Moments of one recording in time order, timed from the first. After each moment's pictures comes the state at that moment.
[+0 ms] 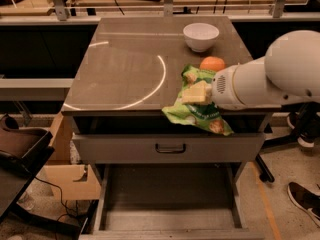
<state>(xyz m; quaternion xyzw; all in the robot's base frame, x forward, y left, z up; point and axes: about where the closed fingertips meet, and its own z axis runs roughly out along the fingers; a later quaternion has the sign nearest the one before) 0.541 -0.105 0.870 -0.05 0.92 0.23 0.32</state>
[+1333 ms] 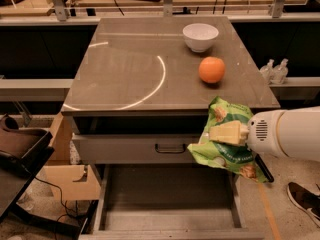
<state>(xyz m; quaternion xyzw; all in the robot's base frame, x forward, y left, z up) 0.445 -0.159 0.838 0.00 0.93 0.23 0.30</state>
